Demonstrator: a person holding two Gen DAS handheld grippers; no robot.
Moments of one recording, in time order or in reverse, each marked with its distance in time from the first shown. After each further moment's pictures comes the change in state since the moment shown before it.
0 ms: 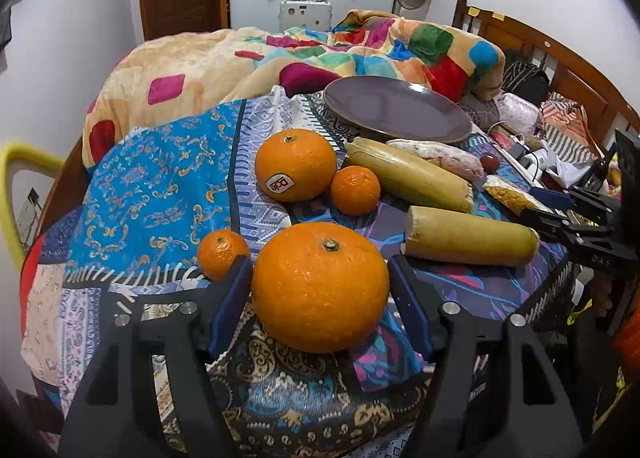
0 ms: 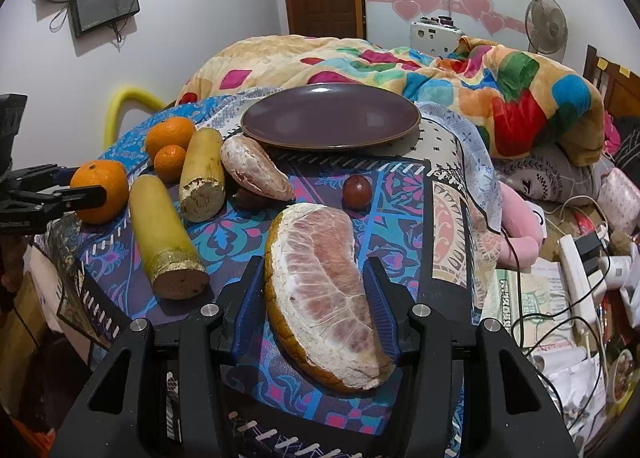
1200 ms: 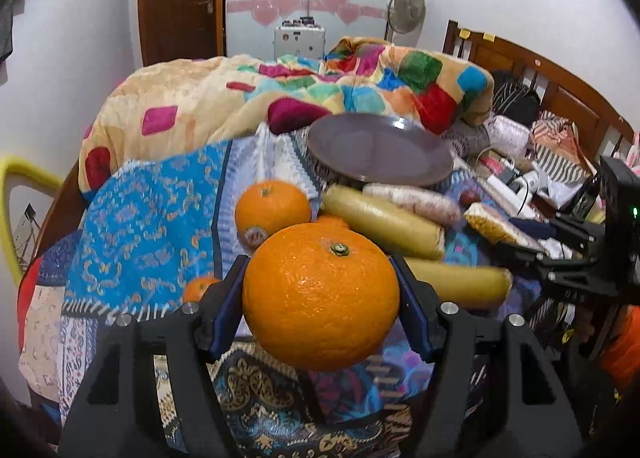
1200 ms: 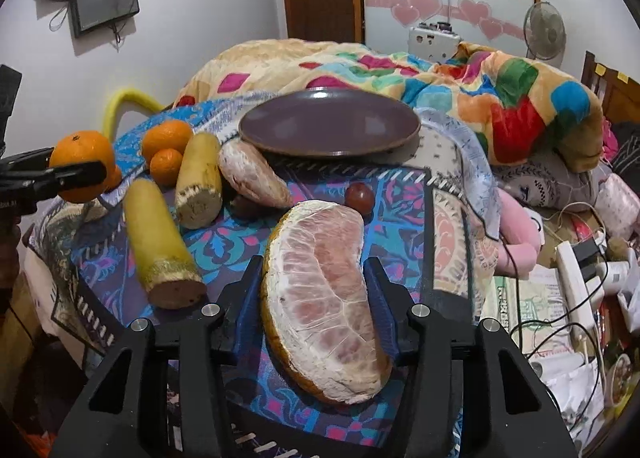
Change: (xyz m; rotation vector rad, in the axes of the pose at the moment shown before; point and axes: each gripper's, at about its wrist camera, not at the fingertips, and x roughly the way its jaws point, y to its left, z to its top) left arm -0.018 -0.017 0.025 0.008 -0.114 -0.019; right arm -0.002 0.005 0.005 -0.020 -0.036 -0.028
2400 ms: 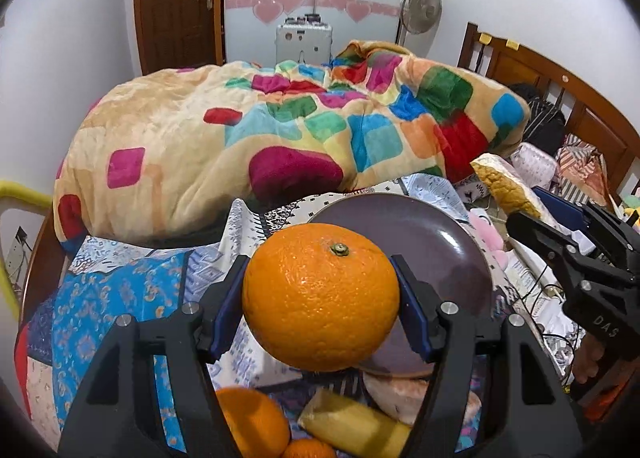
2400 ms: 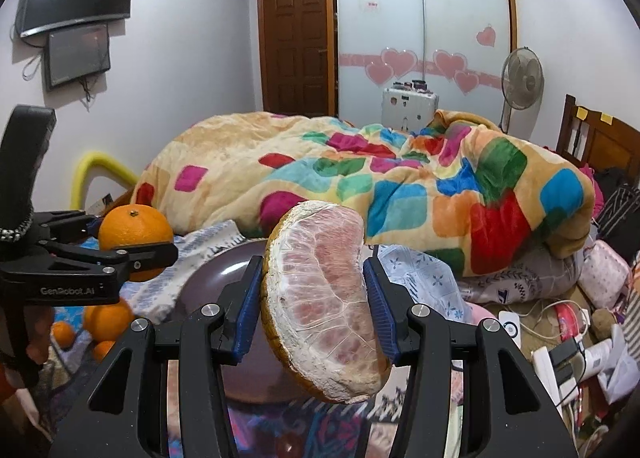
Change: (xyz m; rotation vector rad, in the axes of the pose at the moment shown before) left arm 0.115 -0.012 0.137 -0.015 0.052 0.034; right arm 0.041 -0.039 0.127 0.023 -0.176 -0.091
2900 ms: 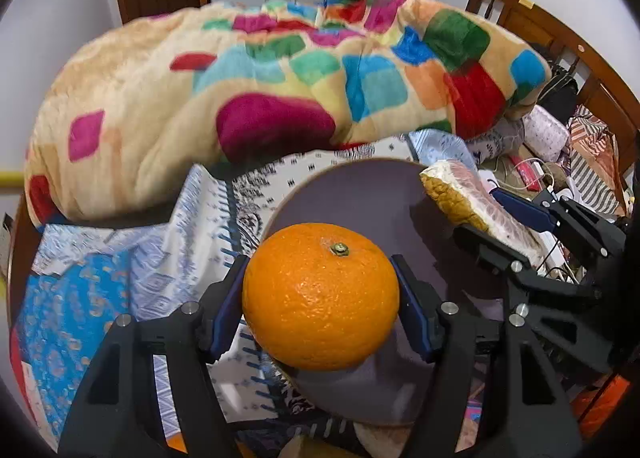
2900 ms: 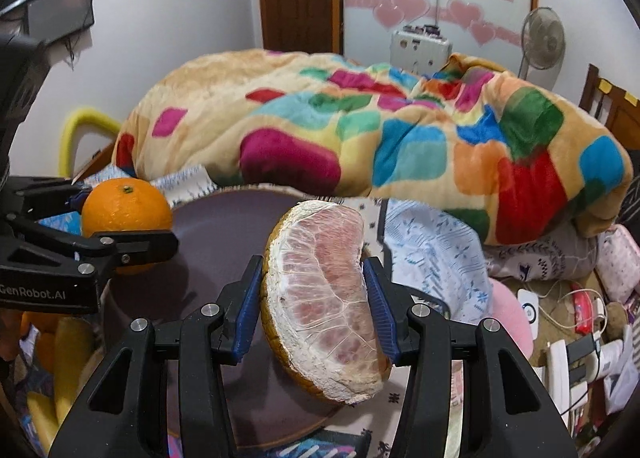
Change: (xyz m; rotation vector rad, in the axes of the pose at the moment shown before) left arm 0.079 -0.009 0.019 -0.013 0.238 -0.032; right arm 0.075 -0.011 -0.010 -0.033 0.225 0.030
